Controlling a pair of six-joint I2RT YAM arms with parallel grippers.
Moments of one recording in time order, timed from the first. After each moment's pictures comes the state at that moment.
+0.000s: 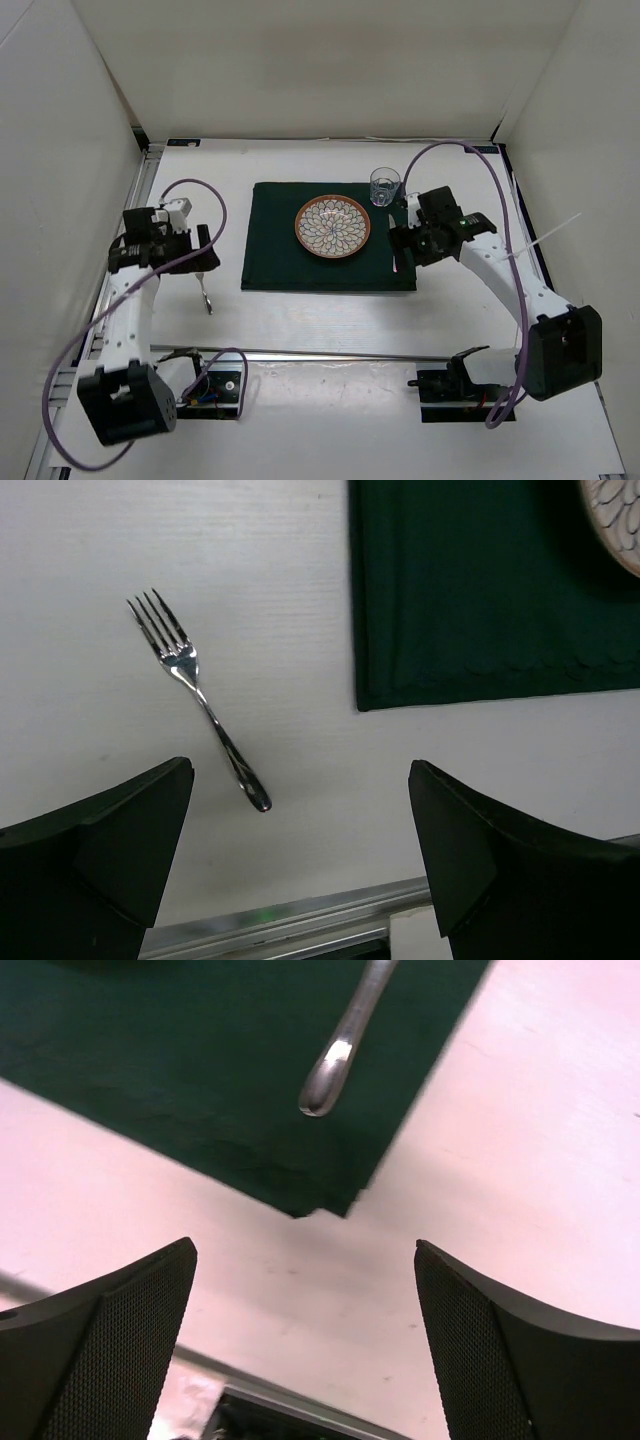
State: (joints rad) left arm 0.22 1.01 0.89 -0.78 0.38 0.11; right arm 0.38 1.29 1.03 -0.82 -0.10 -0.04
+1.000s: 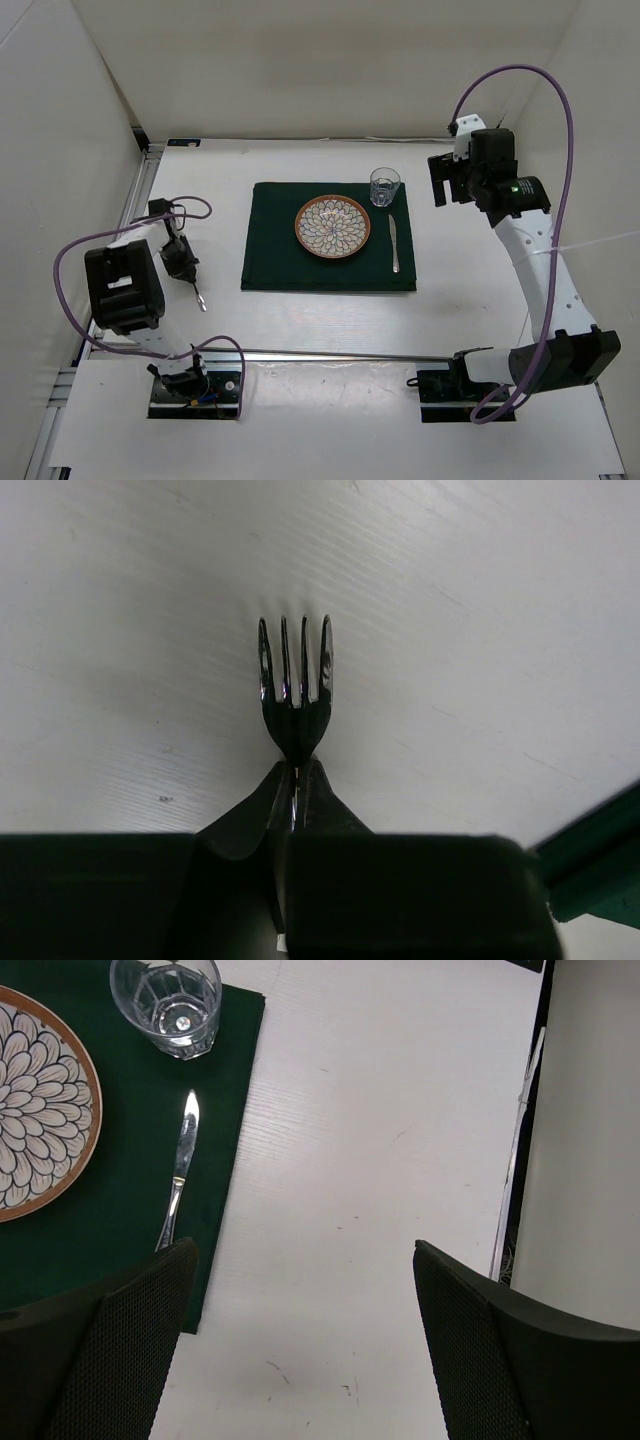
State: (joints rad) left arm 0.22 1.70 0.98 -0.66 -0.02 -0.23; right arm 0.21 1.30 1.48 -0.82 0.12 -0.17
